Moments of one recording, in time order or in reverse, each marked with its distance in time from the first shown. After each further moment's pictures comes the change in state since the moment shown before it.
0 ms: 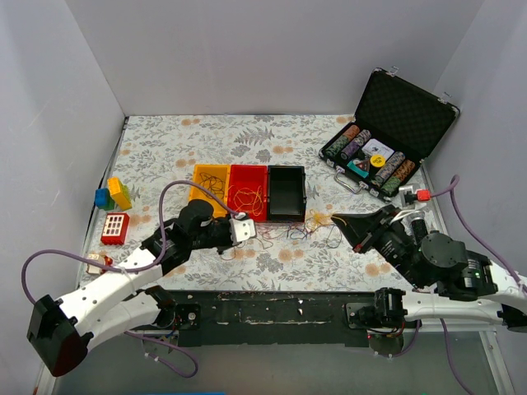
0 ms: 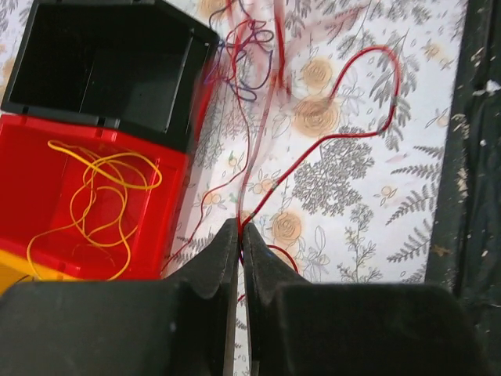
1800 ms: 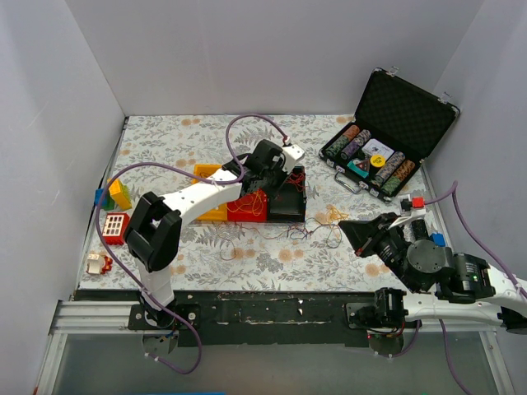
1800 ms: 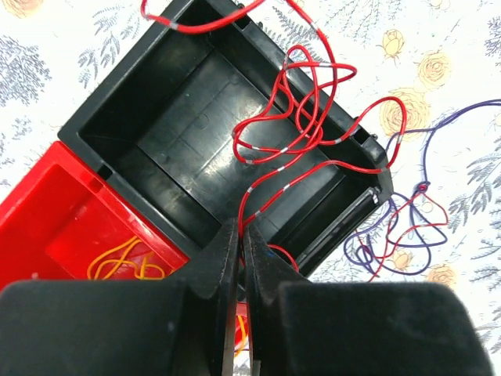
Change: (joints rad) left arm -0.002 0.929 0.806 -0.113 -0.364 -0.438; right arm 0.000 -0.050 -0.032 -0.200 0.111 0.076
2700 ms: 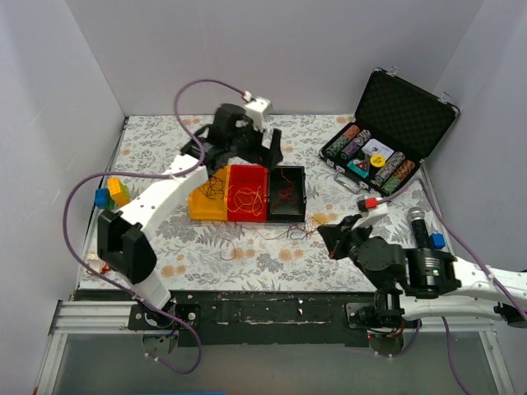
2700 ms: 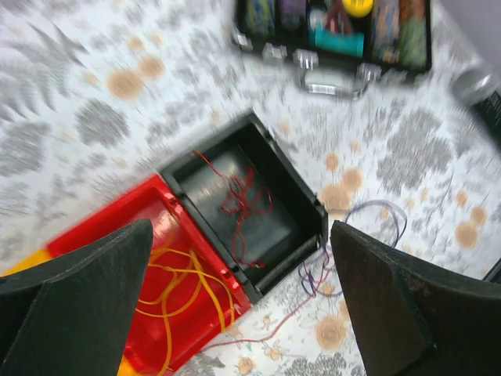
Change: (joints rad) left arm 0.131 -0.145 0.119 -0.063 0.123 -0.238; right arm 0.000 0.190 0.000 0.008 -0.001 0.018
